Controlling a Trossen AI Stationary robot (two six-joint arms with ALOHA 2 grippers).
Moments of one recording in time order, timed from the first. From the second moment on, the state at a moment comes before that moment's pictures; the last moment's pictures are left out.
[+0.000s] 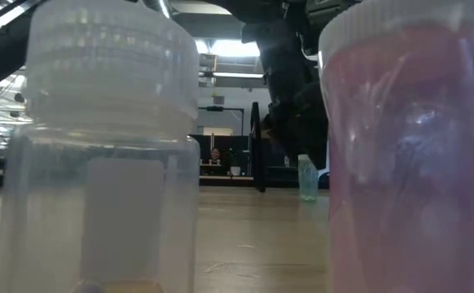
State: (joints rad) left arm 0.01 2.41 2.18 -1.00 -0.07 -0.23; right arm -0.05 1.32 1.96 -1.46 -0.29 -0.14
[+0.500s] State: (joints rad) left arm 0.01 2.40 2.18 -1.01 -0.05 -0.24; right arm -0.05 1.32 1.96 -1.46 -0.29 -0.14
